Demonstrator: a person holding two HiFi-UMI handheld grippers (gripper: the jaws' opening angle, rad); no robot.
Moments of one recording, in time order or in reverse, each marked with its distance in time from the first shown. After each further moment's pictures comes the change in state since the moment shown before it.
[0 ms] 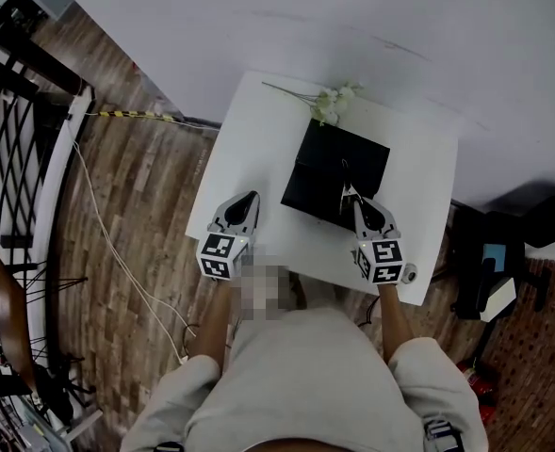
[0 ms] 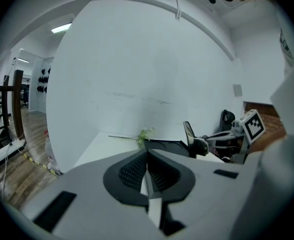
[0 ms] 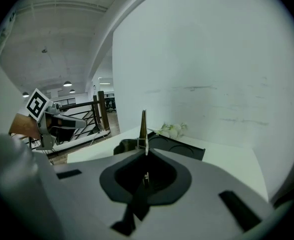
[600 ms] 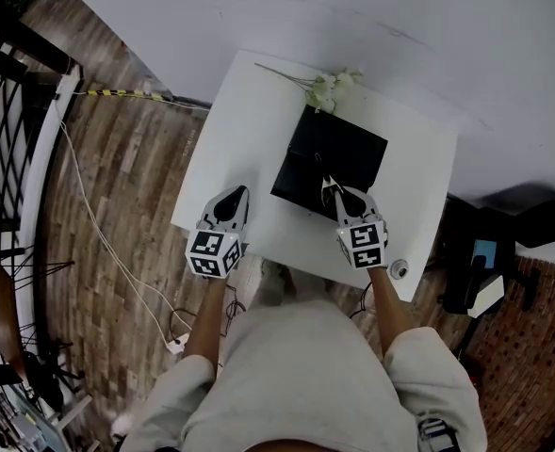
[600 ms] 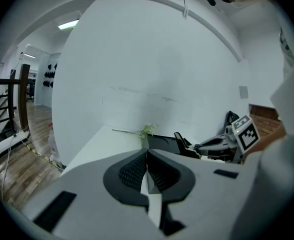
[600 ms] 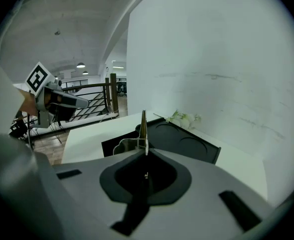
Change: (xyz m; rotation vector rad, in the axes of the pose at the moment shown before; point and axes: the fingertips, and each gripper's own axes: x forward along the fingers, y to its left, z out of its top) left arm 0.006 0.005 -0.024 -0.059 0.021 0.038; right arm 0.045 0.013 -0.037 -0.172 0.150 0.092
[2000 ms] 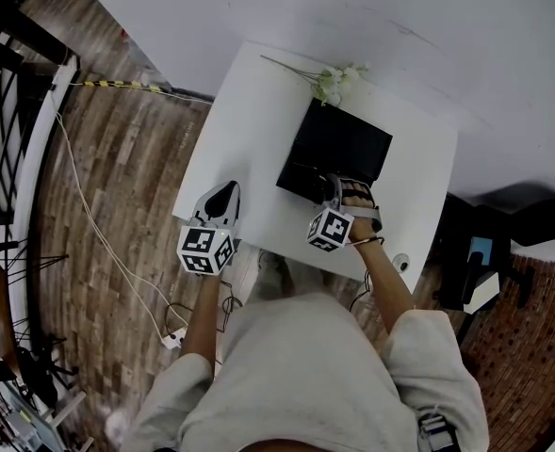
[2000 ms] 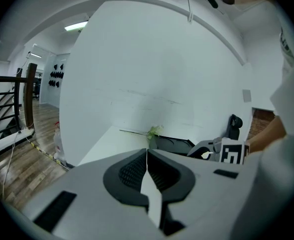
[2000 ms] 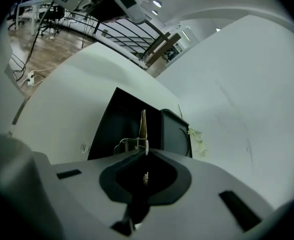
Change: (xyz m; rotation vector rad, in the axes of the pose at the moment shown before) left arm -0.027 0.028 -0.004 -0.035 -0.022 0.034; right arm 0.058 0.029 -0.020 -0.914 0.343 -0.153
